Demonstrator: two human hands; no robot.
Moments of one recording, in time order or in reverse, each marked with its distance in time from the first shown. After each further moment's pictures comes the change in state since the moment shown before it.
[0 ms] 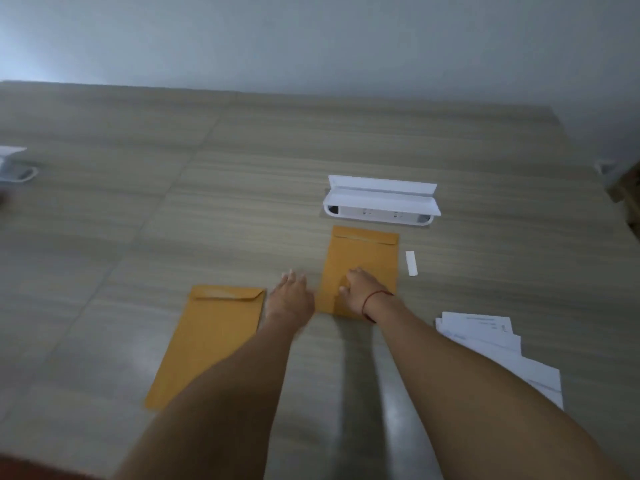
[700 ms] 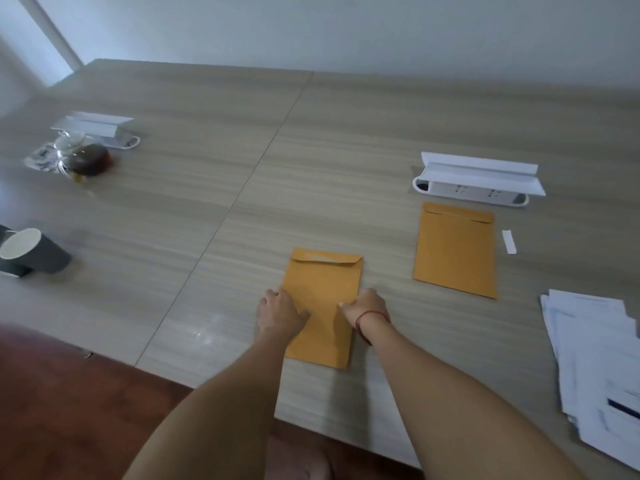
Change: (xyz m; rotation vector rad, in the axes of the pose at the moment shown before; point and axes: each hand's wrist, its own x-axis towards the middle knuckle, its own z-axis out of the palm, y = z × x) left_hand -0.105 -0.203 -0.011 -0.040 -0.018 -0.377; right_hand -0.053 -0.181 0.133 0.507 0.033 0.337
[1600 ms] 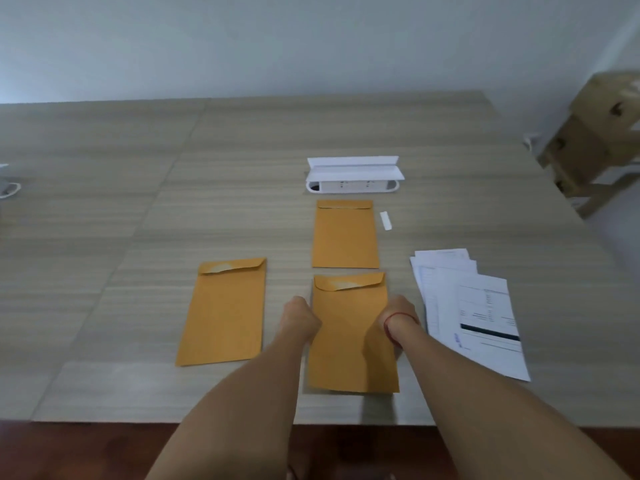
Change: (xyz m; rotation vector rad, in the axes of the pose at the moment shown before) left_hand -0.087 0.169 0.063 -0.299 -0.205 0.108; right_hand -0.056 0.170 -0.157 0.012 0.215 0.250
